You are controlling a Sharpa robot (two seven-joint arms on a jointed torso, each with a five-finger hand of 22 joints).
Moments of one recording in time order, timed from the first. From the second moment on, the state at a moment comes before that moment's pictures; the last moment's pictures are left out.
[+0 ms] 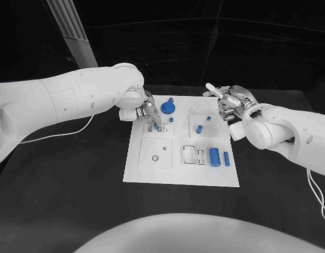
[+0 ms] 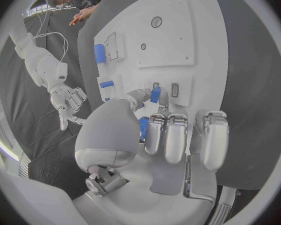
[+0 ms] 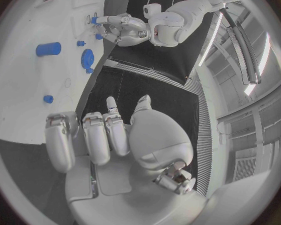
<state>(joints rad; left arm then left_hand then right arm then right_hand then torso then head) 1.41 -0.48 -0.23 1.09 -0.69 0.35 -0.66 1.20 -0.04 0.42 0.07 0.47 0.77 0.09 0.56 0.83 1.47 0.00 1.57 1.31 1.47 -0.04 1.57 1.31 0.01 1.47 0.08 1.57 1.31 1.17 -0.75 -0.05 1.42 -0.38 -0.40 0.10 1.17 0.26 -0.36 0.29 0.05 0.58 0.17 0.53 0.14 1.47 0.14 1.57 1.31 1.46 0.08 1.57 1.31 0.01 1.47 0.19 1.57 1.31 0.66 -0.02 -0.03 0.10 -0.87</state>
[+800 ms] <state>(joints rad) 1.40 -0.46 -0.23 1.08 -0.69 0.35 -0.66 1.19 -0.04 0.42 0.07 0.47 0.77 0.09 0.55 0.83 1.47 0.00 1.57 1.31 1.47 -0.04 1.57 1.31 0.01 1.47 0.08 1.57 1.31 1.17 -0.75 -0.05 1.43 -0.38 -0.40 0.10 1.17 0.26 -0.36 0.29 0.05 0.58 0.17 0.53 0.14 1.47 0.14 1.57 1.31 1.46 0.08 1.57 1.31 0.01 1.47 0.19 1.57 1.31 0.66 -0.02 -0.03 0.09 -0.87</state>
